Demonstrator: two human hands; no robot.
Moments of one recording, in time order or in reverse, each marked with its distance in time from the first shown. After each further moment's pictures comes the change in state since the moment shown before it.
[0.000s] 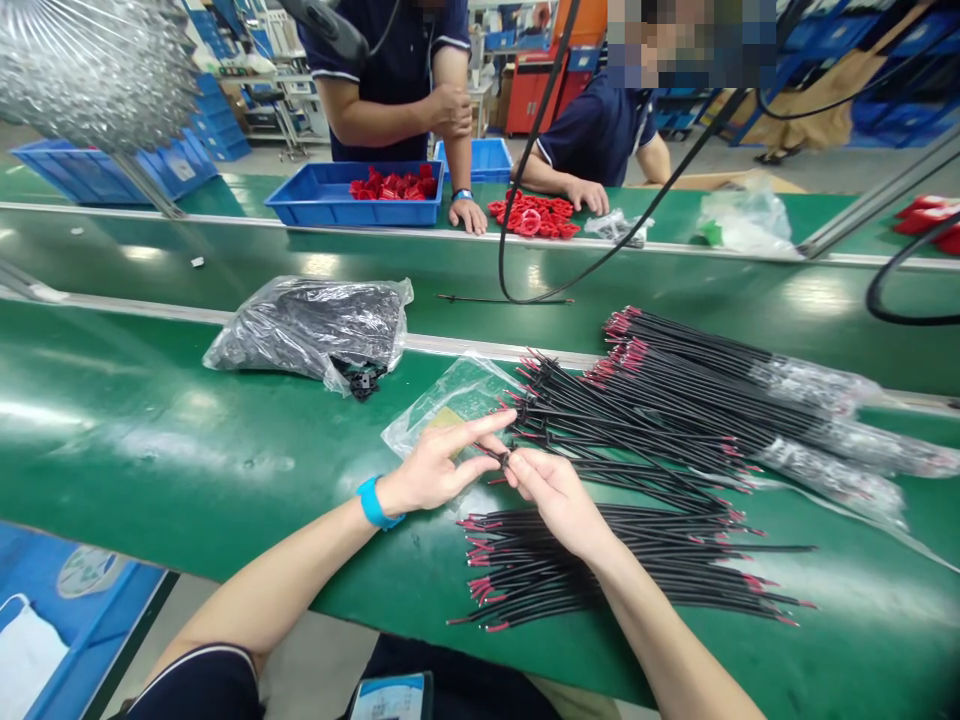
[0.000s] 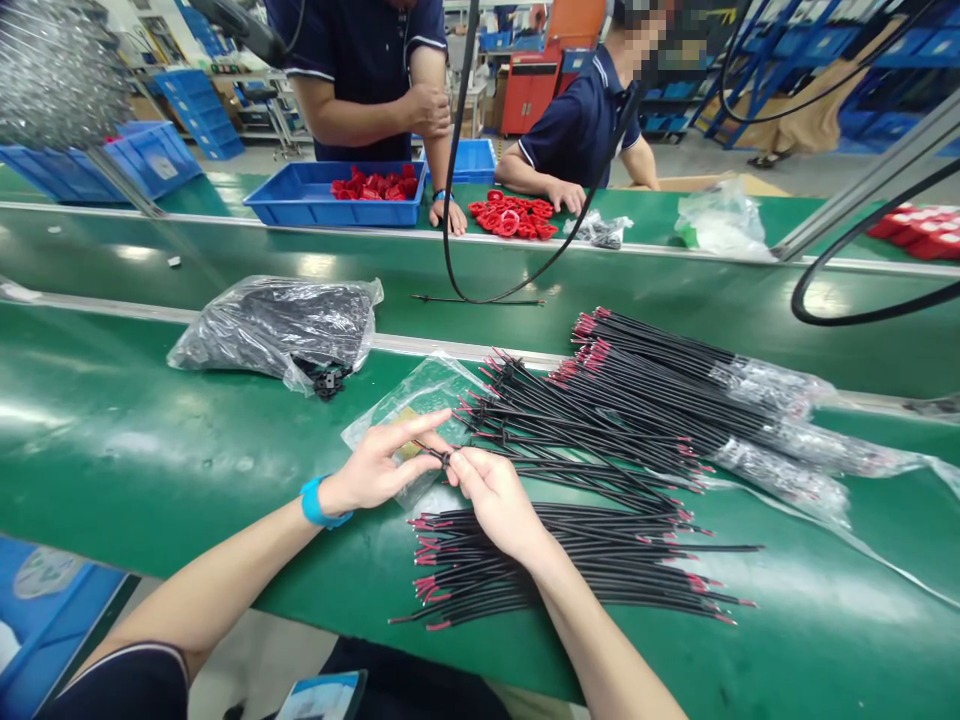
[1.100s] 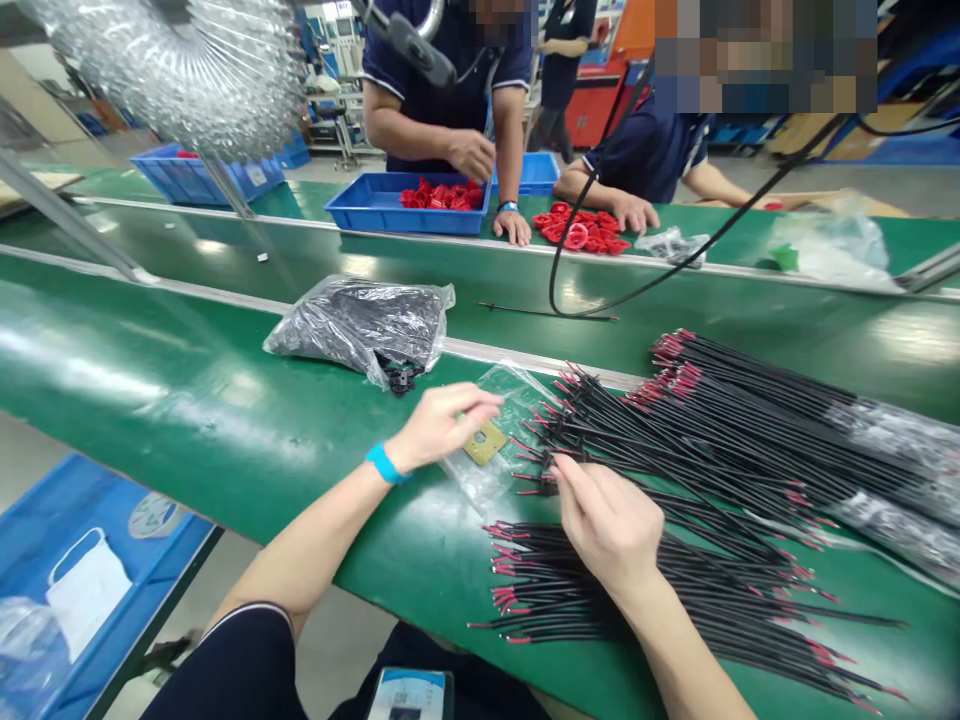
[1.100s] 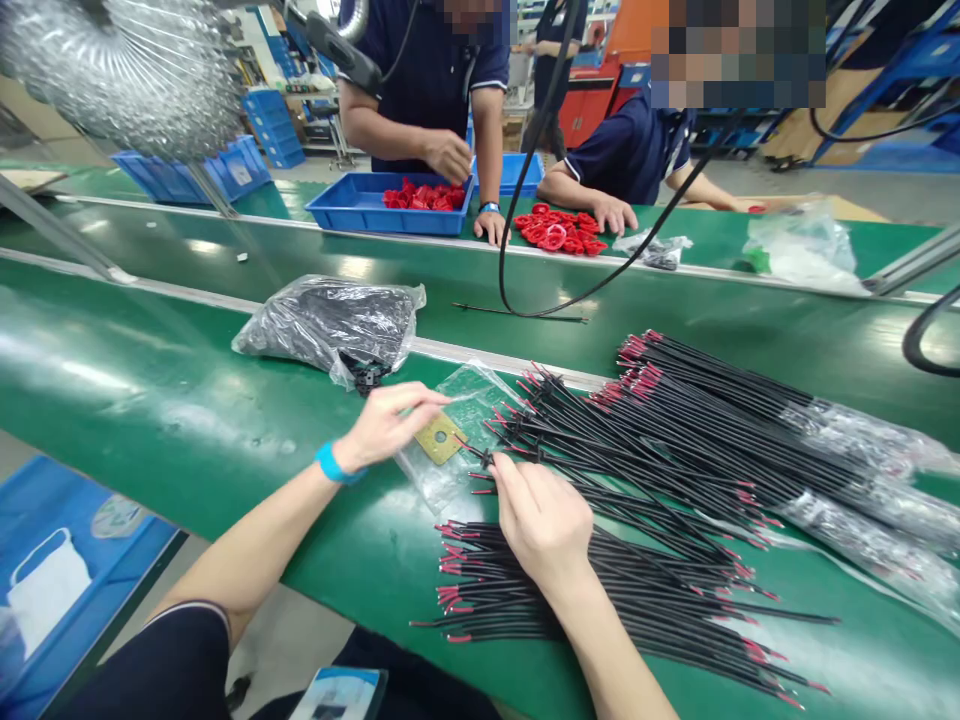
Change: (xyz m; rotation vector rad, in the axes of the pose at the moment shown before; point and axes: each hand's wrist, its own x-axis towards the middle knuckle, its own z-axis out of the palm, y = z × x) left_hand 0.008 -0.012 -0.051 0.403 0.119 -0.119; right_hand -0.004 0.011 -0.005 -1.040 0.500 -0.806
